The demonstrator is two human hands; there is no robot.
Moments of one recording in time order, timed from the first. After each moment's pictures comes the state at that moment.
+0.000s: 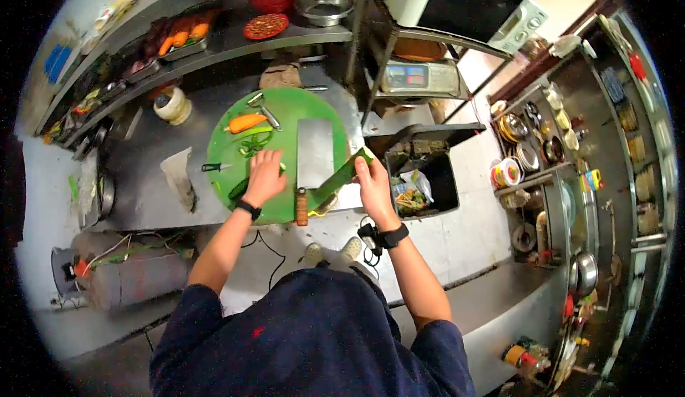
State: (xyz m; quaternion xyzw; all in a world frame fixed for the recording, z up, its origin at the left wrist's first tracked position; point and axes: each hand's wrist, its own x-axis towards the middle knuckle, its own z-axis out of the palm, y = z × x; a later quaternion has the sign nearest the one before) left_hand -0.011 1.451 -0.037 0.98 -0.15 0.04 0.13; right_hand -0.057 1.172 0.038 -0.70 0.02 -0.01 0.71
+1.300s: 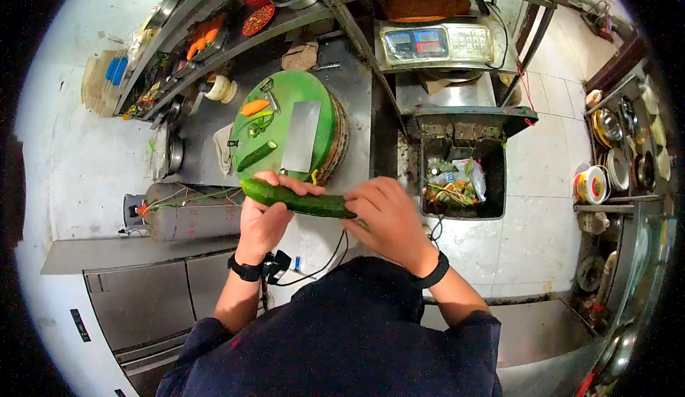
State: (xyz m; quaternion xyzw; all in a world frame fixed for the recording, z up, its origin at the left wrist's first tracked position) left_hand -0.107 1.168 0.142 0.59 -0.06 -0.04 0.80; right_hand -0.055 0.937 0.081 -0.73 -0.39 -0.14 0.54
